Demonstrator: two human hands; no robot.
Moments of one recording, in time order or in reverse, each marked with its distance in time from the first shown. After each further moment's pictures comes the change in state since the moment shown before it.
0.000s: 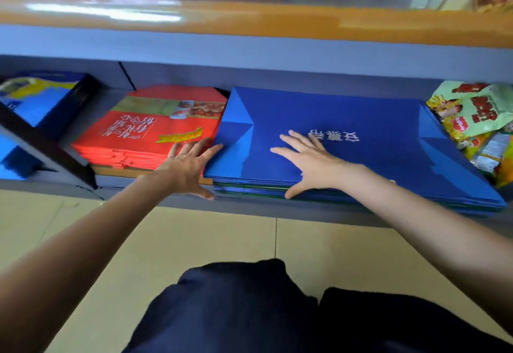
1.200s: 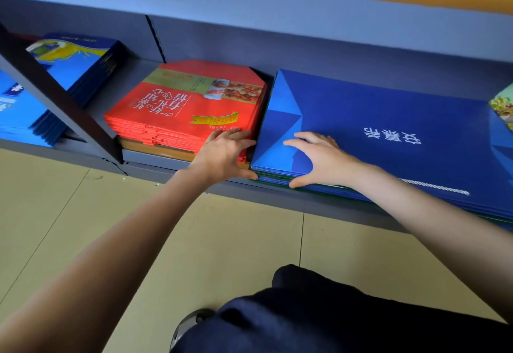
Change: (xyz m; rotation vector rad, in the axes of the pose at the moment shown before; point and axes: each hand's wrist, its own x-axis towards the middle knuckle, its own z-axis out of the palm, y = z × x) left_hand 0.005 -0.009 0.023 -0.293 0.198 0.035; right_hand 0.045 -0.045 0.012 0.200 0.005 0.048
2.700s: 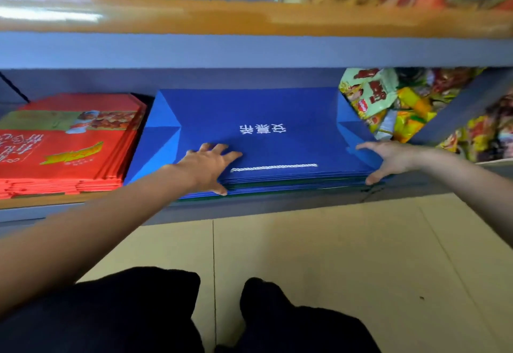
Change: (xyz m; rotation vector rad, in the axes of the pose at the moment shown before) left_hand 0.061 0.182 -0.015 0.292 -0.314 0.250; right_hand -0.223 0.235 -0.074 -0.007 -0.205 0.675
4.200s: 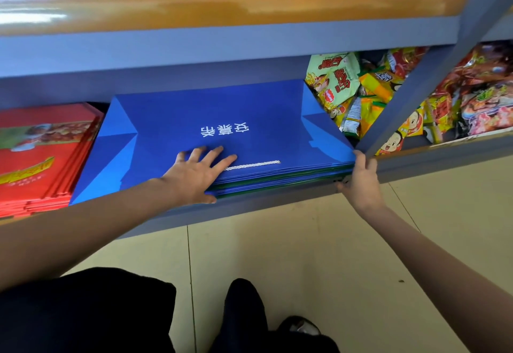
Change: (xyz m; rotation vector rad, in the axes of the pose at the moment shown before) left_hand 0.020 0.047 0.004 0.267 0.049 0.094; right_hand -0.008 0.001 0.111 0.587 0.689 0.242
